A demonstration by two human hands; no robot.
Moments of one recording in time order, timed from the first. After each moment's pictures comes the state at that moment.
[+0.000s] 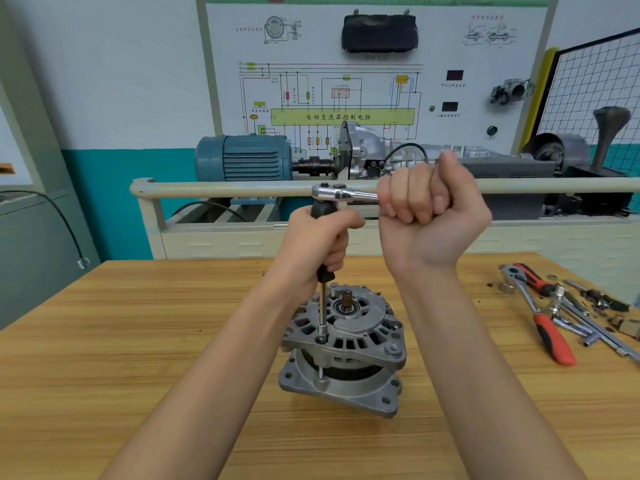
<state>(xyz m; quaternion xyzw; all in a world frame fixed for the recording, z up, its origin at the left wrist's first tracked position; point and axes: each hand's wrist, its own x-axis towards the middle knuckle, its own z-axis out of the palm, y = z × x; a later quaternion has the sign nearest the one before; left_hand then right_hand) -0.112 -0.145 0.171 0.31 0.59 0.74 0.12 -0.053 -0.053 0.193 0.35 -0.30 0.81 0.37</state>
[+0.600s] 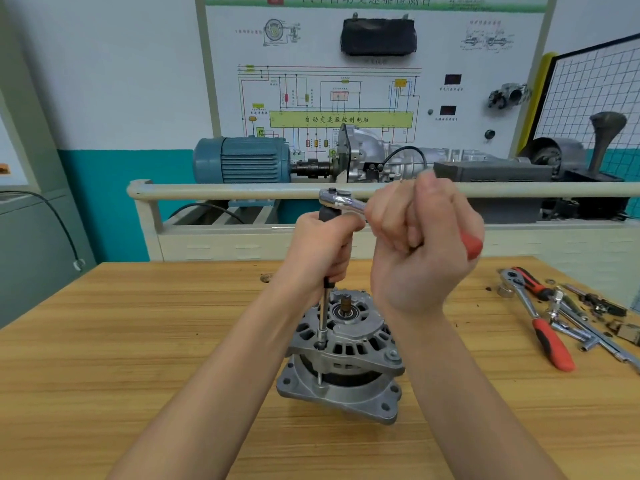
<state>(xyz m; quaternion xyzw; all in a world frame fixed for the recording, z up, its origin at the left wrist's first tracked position) -0.107 -0.140 0.172 0.29 0.60 0.74 0.10 -0.044 -0.081 0.182 0.35 -0.39 0.68 0.51</state>
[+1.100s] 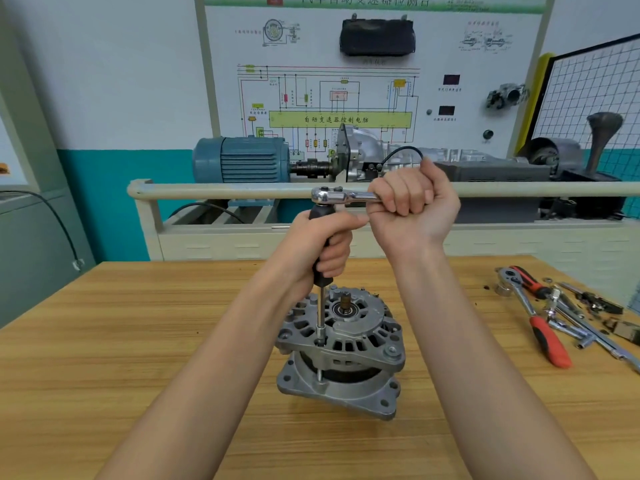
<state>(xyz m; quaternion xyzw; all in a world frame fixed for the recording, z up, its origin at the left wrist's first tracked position) -0.111 -0.152 0.175 0.36 0.57 0.72 0.19 -0.078 -0.035 0.196 0.27 -0.09 0.94 0.18</state>
